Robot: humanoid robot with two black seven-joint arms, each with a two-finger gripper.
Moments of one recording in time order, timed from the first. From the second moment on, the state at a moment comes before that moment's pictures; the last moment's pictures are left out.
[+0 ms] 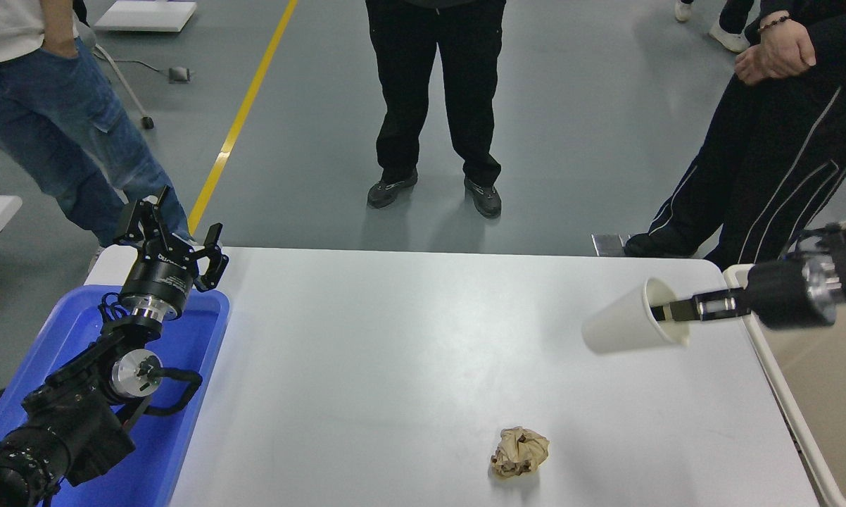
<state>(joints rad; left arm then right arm) -0.61 0.30 -0.84 -0.44 0.19 -0.46 -0.66 1.51 -1.05 -0.36 1.29 -1.13 0.40 0.61</state>
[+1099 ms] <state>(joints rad) -0.61 0.30 -0.84 -0.44 0.19 -0.46 -0.66 1.19 -0.88 -0.22 0.27 -0.81 0.49 0.61</state>
